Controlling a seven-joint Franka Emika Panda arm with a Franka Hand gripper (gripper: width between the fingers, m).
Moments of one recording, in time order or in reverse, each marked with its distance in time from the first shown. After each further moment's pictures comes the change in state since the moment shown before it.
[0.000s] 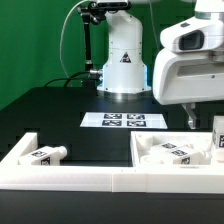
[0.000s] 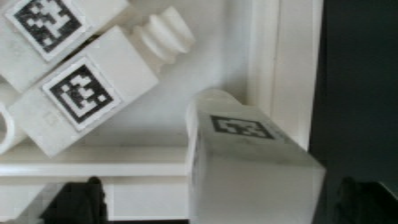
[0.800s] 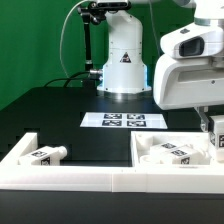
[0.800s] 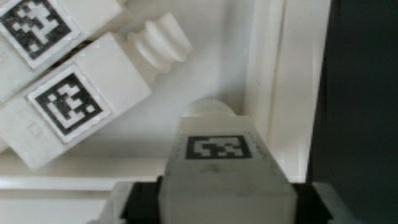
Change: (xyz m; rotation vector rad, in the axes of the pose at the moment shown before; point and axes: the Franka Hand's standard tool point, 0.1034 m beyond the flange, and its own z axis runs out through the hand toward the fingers) arm -0.003 -0.003 0.008 0.003 -0.001 -0.003
